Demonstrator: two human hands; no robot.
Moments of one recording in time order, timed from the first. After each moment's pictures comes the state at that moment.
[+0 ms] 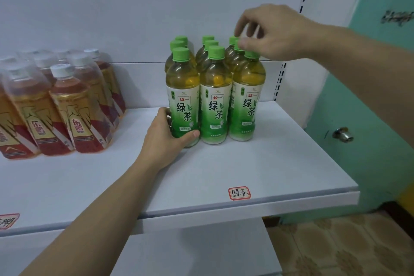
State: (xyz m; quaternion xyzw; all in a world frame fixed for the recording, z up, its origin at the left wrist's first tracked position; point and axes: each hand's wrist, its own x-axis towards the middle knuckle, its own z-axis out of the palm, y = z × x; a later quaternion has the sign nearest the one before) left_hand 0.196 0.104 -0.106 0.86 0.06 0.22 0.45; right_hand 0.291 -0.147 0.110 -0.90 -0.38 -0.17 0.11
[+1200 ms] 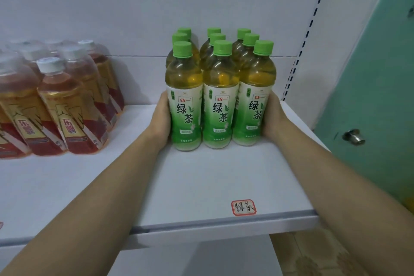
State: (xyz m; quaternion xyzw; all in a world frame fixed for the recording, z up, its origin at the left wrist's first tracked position) left_hand 0.255 0.108 -0.087 0.62 0.06 0.11 0.78; right_hand 0.360 -0.125 -0.088 -0.52 -0.11 0.20 0.82
